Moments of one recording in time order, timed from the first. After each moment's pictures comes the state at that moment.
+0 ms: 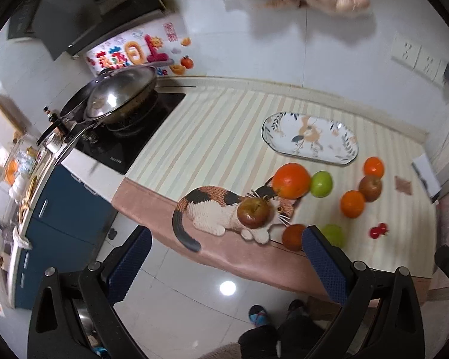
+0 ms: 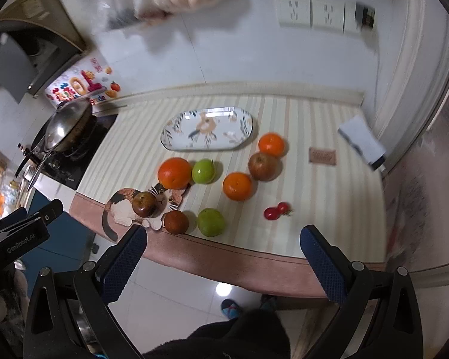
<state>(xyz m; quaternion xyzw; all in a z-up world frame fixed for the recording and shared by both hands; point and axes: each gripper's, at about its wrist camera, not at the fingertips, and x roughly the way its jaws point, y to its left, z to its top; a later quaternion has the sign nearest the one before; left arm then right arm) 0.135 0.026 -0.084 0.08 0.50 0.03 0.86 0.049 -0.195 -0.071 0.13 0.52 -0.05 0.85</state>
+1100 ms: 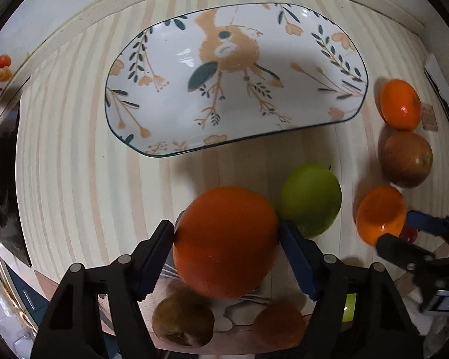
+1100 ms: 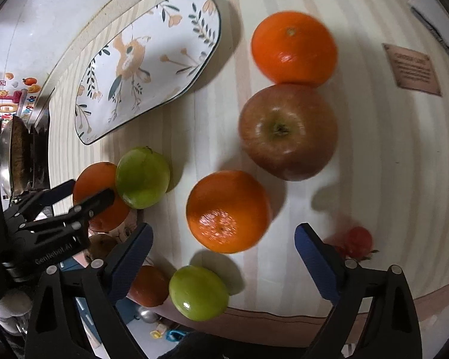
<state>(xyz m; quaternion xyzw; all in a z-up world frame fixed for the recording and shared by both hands) 0.346 -0.086 -0.304 0.20 0.68 -0.17 0.69 0.238 -0.250 -0.330 0.30 0.68 -0.05 0.67</state>
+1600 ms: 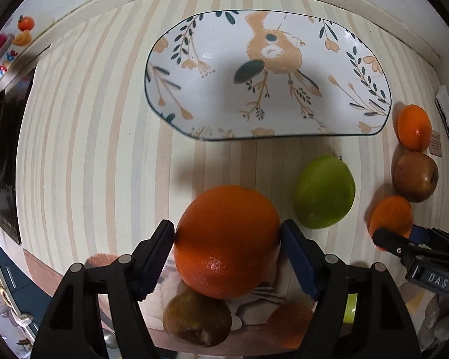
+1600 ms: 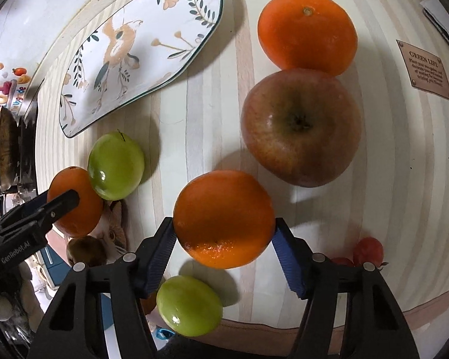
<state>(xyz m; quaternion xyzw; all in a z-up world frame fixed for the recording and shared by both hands) 0.358 -0.036 -0.306 0.15 0.69 -0.14 0.70 0.251 -0.231 -0.354 0.27 0.69 -0.06 0.67</state>
